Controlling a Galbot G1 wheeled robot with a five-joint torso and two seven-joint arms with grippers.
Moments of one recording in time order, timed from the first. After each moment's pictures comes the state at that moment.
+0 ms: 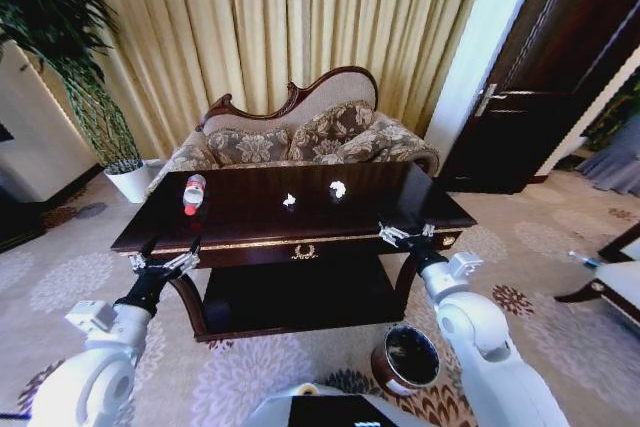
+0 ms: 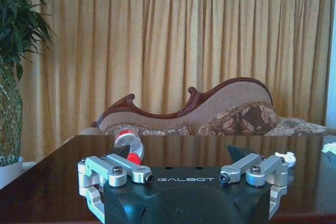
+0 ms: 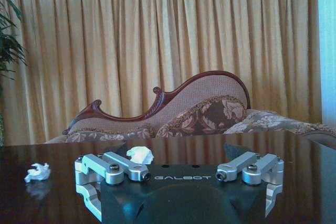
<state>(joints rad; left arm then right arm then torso) 1.75 -1.20 -0.93 -2.39 -0.57 0.24 0.02 -1.41 1.20 0.61 2.25 0.48 -0.33 0.06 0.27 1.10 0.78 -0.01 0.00</state>
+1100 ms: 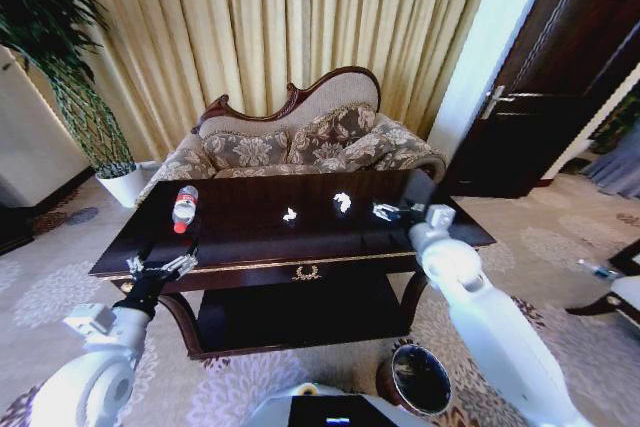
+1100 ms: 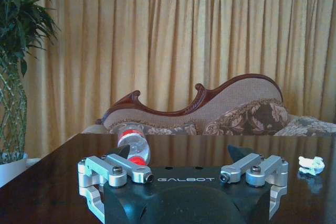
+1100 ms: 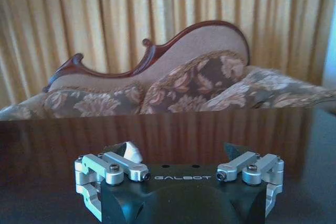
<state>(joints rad) 1.77 -1.22 -0.95 -2.39 -0.56 0.23 0.01 -0.90 0.99 0.27 2.00 0.83 -0.60 0.44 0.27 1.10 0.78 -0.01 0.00</state>
